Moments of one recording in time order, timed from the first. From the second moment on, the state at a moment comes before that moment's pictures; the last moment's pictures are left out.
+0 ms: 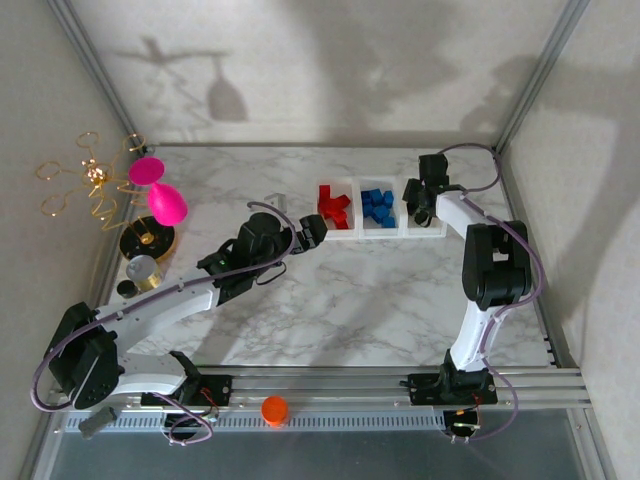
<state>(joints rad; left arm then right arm) -0.73 1.28 0.86 0.02 -0.15 -0.83 0.15 1.89 1.33 -0.29 0.20 0.36</state>
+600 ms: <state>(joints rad) -0.73 1.03 0.77 -0.14 -0.23 -0.87 0.61 1.64 1.18 -0.31 0.15 0.38</state>
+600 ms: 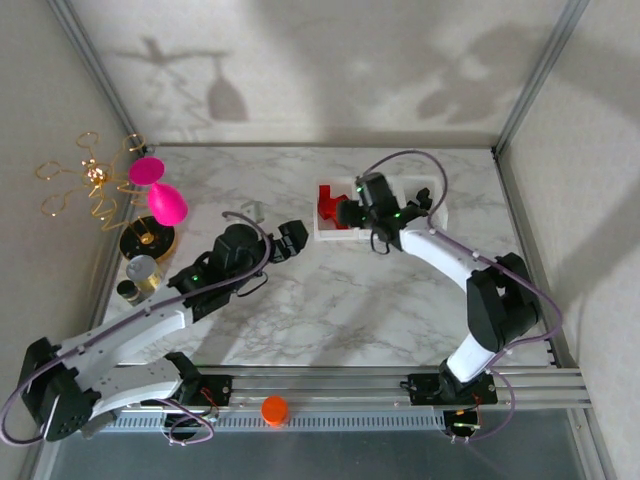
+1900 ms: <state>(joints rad) -0.67 0.66 0.72 -0.53 -0.46 -0.99 1.00 2.34 1.68 -0.09 -0.05 0.18</state>
